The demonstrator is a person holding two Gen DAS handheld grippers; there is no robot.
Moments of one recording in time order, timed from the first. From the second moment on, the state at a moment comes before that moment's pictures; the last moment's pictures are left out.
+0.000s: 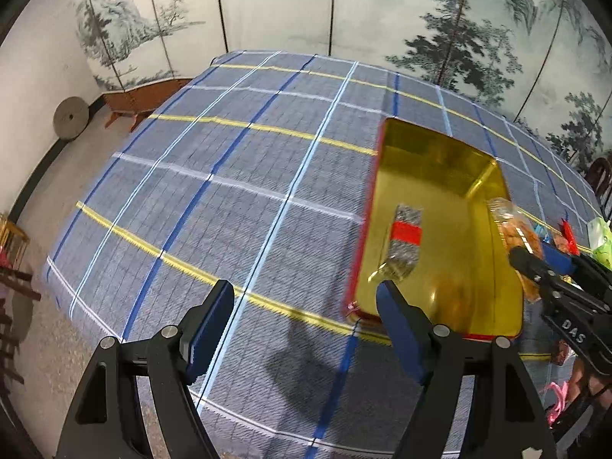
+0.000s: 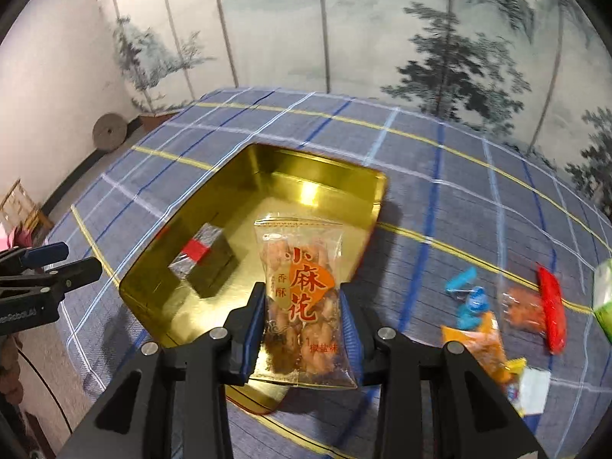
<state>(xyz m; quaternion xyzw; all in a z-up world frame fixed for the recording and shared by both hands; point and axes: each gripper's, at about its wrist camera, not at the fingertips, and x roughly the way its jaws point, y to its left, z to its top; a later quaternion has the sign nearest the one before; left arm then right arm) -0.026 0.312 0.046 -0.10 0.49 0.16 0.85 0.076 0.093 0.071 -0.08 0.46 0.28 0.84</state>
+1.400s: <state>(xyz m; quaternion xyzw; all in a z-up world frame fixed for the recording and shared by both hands) -0.030 0.294 0.056 -0.12 0.49 0.14 0.85 0.061 0.084 0.081 -0.10 0.44 0.30 0.84</state>
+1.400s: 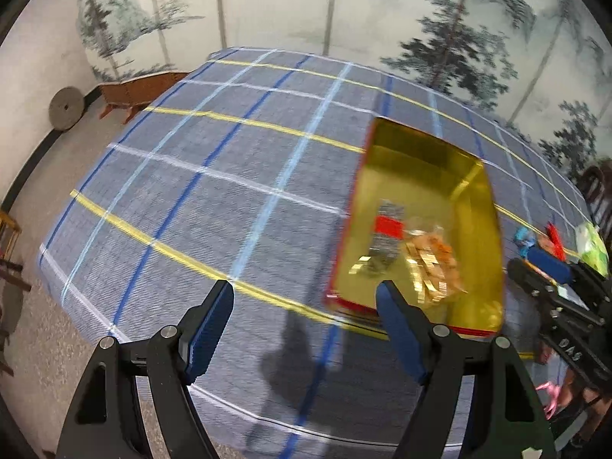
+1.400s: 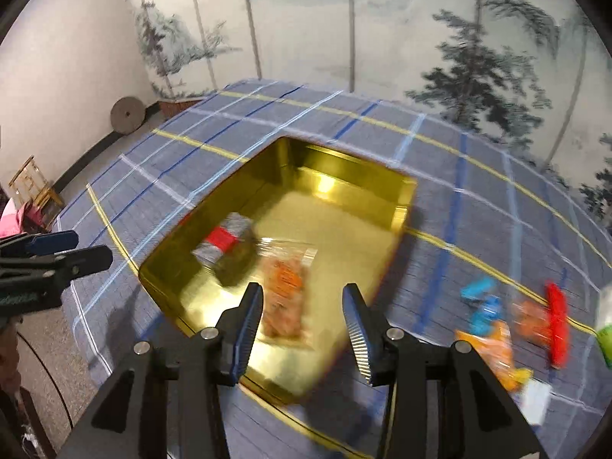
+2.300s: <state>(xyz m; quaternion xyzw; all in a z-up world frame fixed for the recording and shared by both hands) -0.013 0.118 0.039 -0.02 0.53 -0.01 0.85 0.045 -0.143 0.019 -0.04 0.55 0.09 0.83</state>
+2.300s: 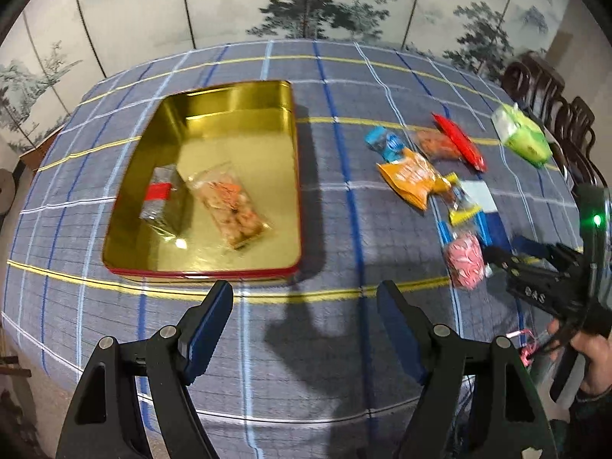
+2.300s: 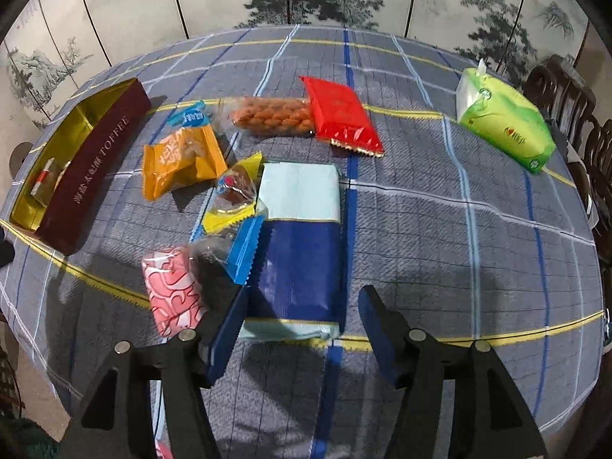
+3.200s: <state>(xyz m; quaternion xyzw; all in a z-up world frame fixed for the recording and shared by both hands) 0.007 0.052 0.013 -0.09 0.59 -0.06 0.80 0.054 -0.169 0.007 -0.06 0.50 0.12 0.86</state>
